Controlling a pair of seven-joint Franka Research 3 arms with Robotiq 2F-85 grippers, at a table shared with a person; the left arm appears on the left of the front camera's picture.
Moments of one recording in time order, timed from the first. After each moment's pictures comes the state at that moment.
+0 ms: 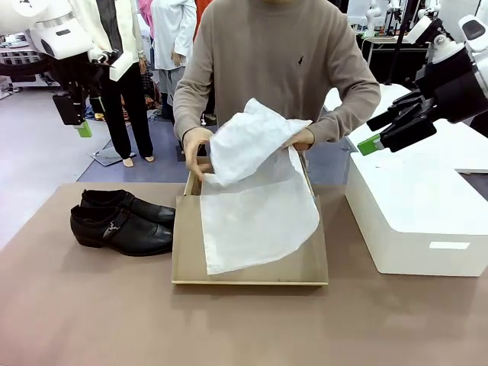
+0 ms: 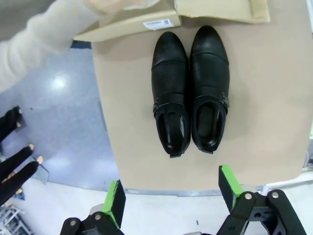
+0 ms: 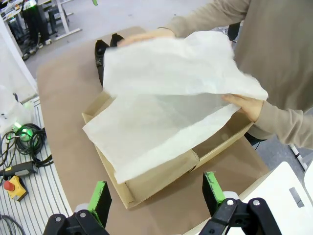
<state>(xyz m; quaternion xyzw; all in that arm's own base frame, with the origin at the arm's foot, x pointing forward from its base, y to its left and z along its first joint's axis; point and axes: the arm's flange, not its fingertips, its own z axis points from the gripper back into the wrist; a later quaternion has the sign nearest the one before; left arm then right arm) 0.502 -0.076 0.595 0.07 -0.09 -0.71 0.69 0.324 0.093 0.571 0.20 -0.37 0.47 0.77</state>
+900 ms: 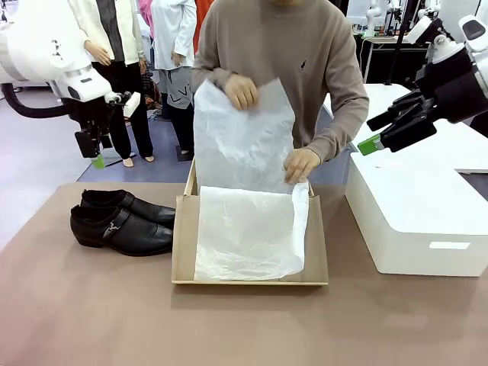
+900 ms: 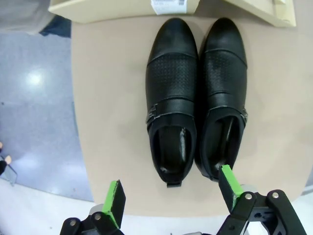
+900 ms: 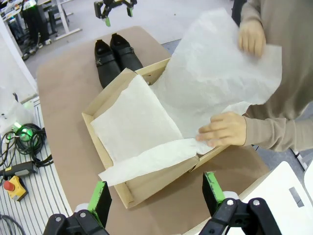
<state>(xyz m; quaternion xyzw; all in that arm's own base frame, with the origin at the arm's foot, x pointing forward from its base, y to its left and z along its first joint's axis) 0.557 -0.058 0.492 0.02 -0.05 -0.68 0.74 0.324 0.093 0.571 0.20 -0.37 0.47 0.78</state>
